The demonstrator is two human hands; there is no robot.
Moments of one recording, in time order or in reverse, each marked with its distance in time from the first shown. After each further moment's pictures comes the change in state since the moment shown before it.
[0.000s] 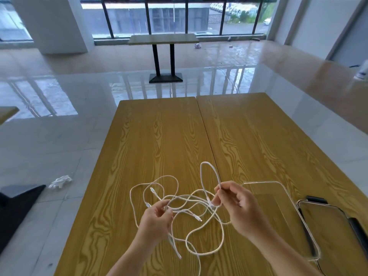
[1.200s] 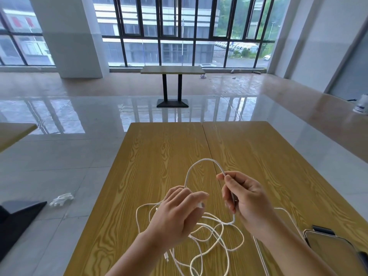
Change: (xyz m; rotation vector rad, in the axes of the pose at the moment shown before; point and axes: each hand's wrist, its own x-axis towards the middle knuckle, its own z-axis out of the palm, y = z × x) left_hand -0.021 0.093 -0.007 0.534 0.102 1.429; right_hand 0.021 -0.098 -0.001 0.424 0.017 0.078
